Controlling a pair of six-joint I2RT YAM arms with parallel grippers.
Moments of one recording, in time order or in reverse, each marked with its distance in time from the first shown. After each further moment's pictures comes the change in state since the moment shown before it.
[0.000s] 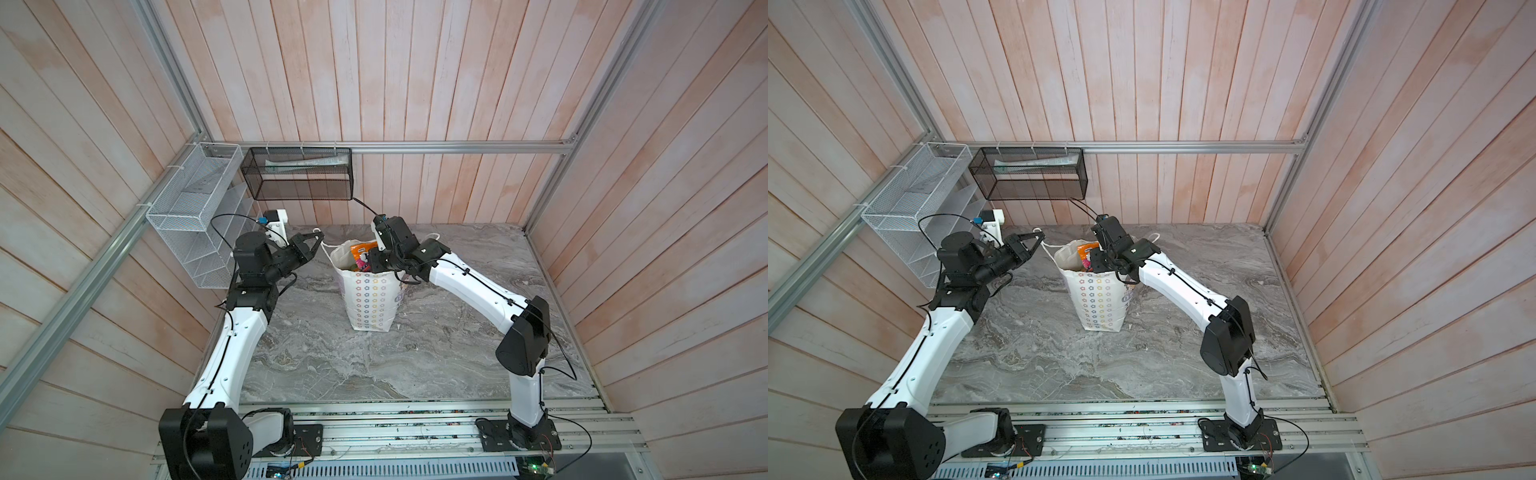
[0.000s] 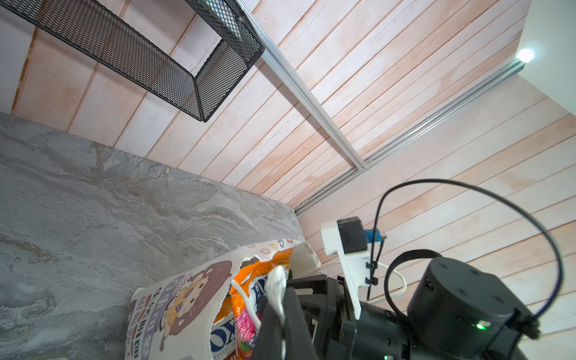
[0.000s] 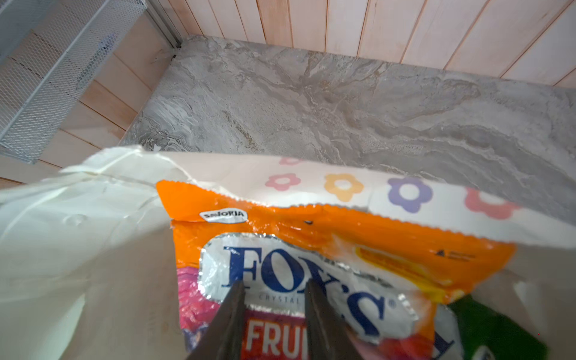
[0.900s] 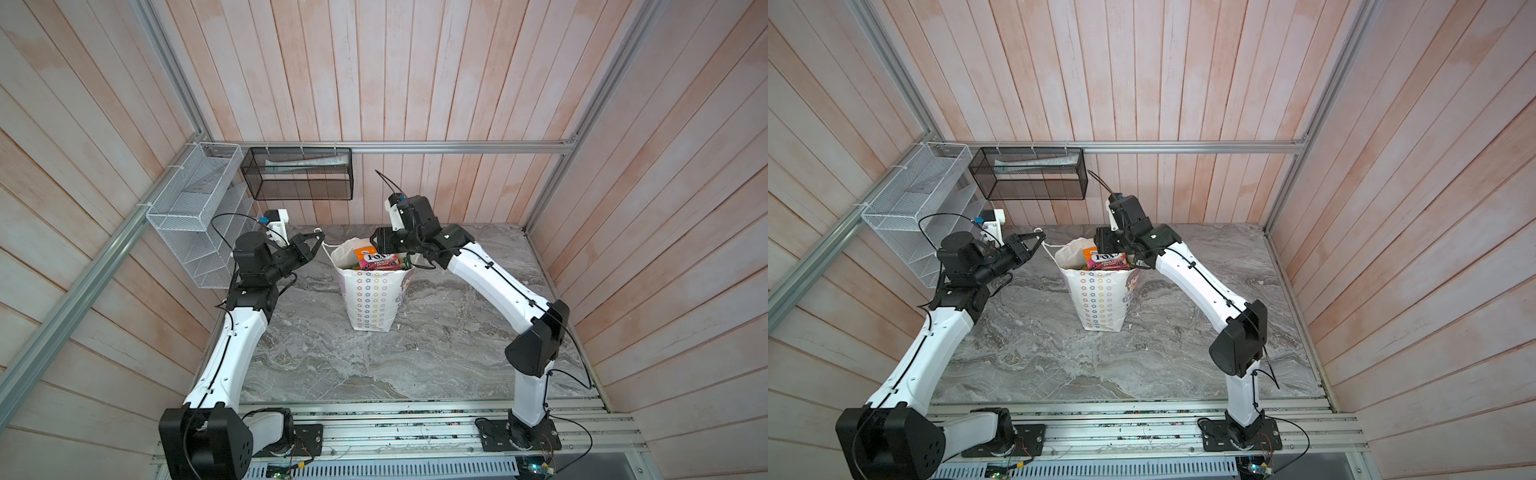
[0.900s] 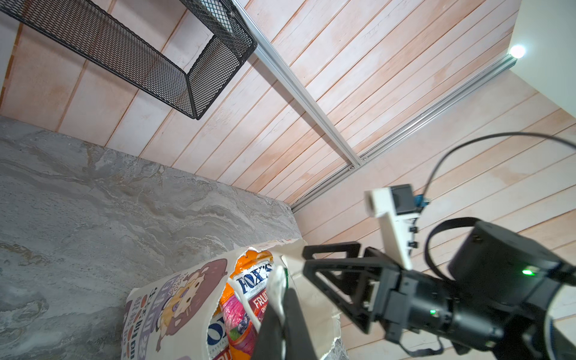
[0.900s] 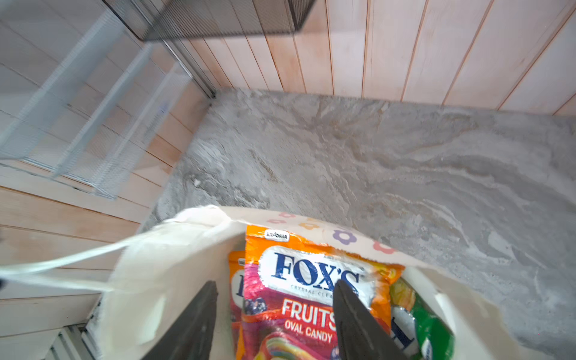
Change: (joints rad) left arm 0.000 0.000 -0.002 0.010 0.021 0.000; right arm -0.081 -0.104 0.130 -0.016 -0.120 0.000
